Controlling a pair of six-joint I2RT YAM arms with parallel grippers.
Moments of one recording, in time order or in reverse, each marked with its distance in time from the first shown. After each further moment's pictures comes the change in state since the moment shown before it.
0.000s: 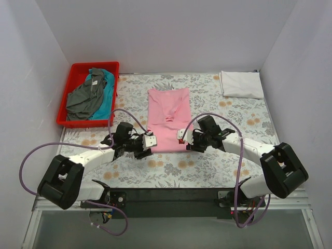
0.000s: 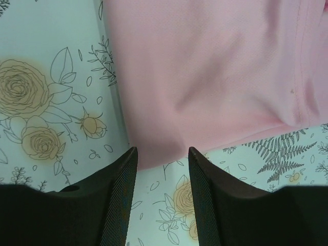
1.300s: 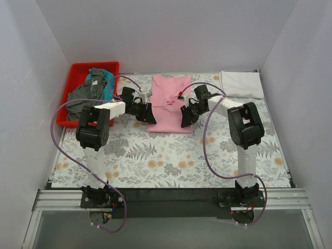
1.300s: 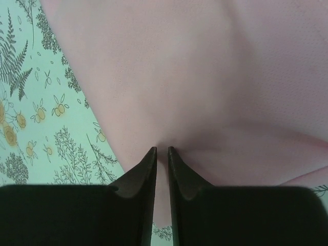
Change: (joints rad) left arm 0.226 0.811 0.861 -0.288 0.122 -0.711; right arm -0.238 0.730 0.768 -0.251 -0.363 0.549
